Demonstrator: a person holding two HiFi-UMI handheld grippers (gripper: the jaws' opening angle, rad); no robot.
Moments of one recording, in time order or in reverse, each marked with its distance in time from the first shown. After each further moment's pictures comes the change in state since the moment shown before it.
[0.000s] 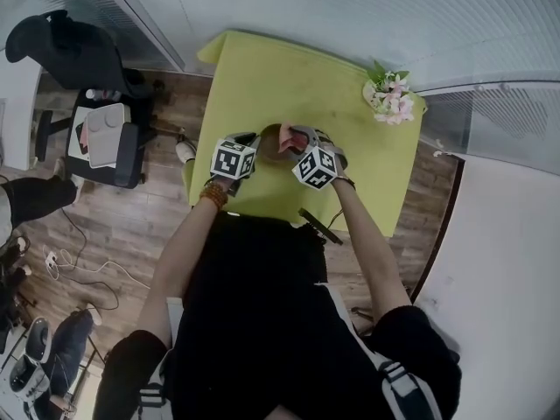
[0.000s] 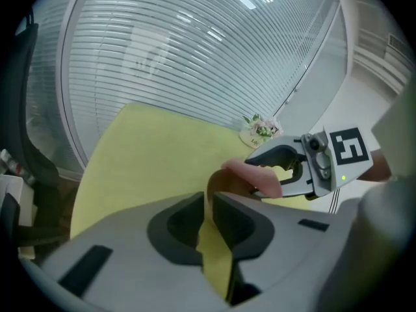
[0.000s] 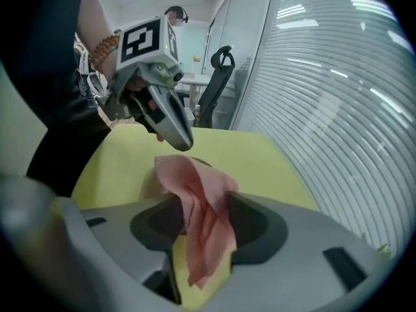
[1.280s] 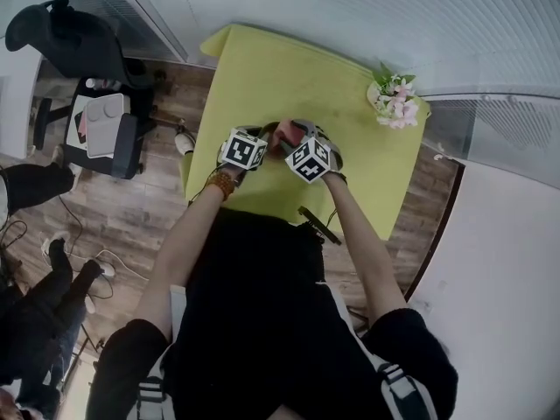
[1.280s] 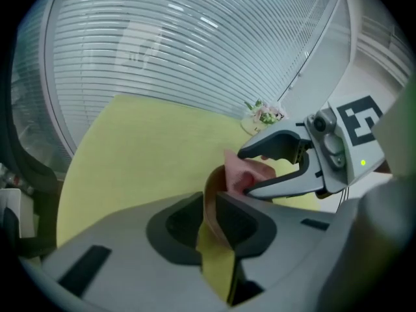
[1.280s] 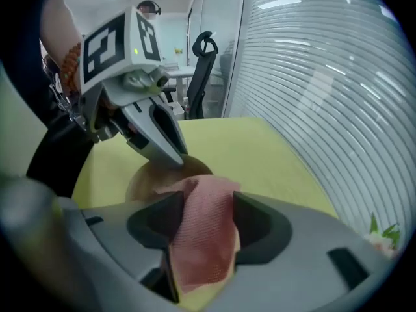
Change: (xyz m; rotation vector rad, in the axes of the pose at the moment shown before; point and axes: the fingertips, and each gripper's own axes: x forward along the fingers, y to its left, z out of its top) left arm 0.034 -0.002 -0.005 0.043 0.098 0.016; right arm 0.019 -0.010 -0.003 0.159 0.089 0.014
